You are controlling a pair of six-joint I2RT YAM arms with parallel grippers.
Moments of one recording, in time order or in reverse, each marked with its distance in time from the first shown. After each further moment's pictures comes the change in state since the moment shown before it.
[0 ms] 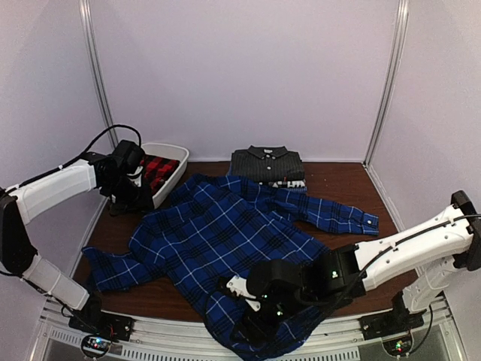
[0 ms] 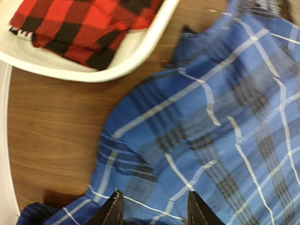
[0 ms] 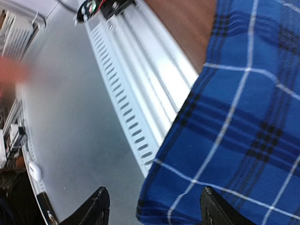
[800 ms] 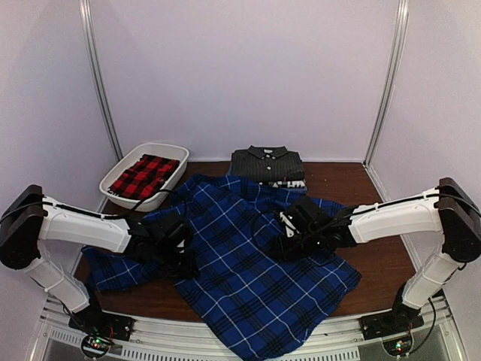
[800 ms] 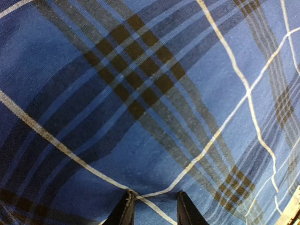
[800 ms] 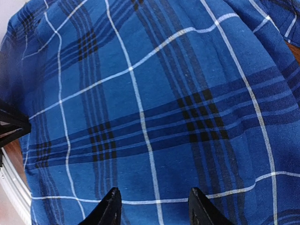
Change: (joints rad) left arm -0.547 0.056 -0.431 0.471 0.170 -0.515; right arm -0.640 0.002 -0.205 0.178 0.105 -0.008
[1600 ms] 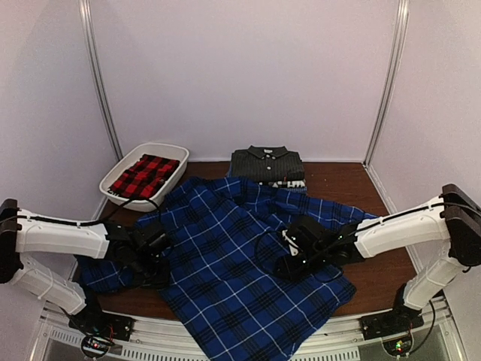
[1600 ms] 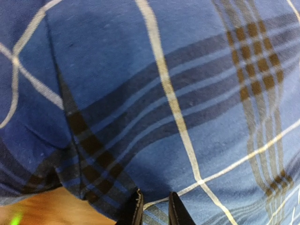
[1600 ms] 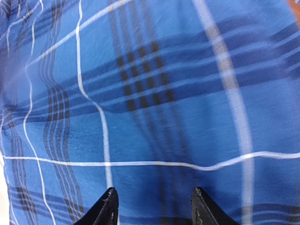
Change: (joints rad) left arm 0.025 -0.198 -0.124 -0.256 -0.094 -0.091; right arm 0.086 -0.023 -0.128 0.024 0.025 0.015
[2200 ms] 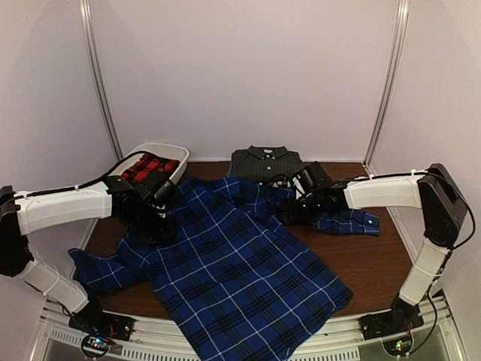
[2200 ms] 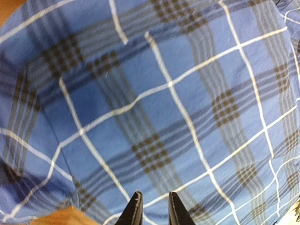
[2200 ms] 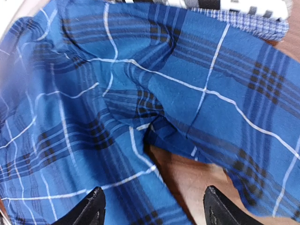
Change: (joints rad) left arm 0.142 0.094 0.397 -0.187 -0.066 0.205; right arm -0.365 0.168 0.352 -0.060 -0.002 -0.122
